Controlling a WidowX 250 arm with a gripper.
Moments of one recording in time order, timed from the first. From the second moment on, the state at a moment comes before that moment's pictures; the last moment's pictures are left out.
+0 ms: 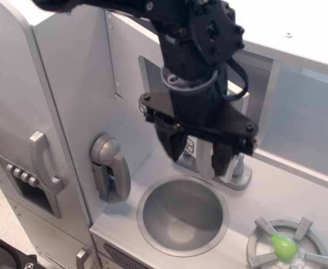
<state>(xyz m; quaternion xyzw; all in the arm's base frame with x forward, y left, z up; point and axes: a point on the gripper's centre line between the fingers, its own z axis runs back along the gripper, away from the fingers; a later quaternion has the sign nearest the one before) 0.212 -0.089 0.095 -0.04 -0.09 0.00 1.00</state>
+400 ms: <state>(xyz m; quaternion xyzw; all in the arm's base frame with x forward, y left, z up) 0.220 -0.158 0.104 -0.05 -0.07 0.01 1.00</state>
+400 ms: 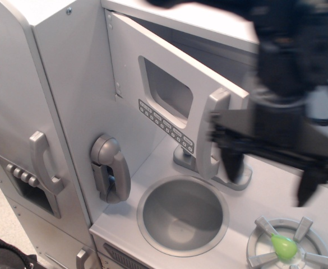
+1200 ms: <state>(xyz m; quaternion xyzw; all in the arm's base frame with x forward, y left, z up) 0.300 -0.138 0.097 -0.04 -0.11 0.07 0.99</state>
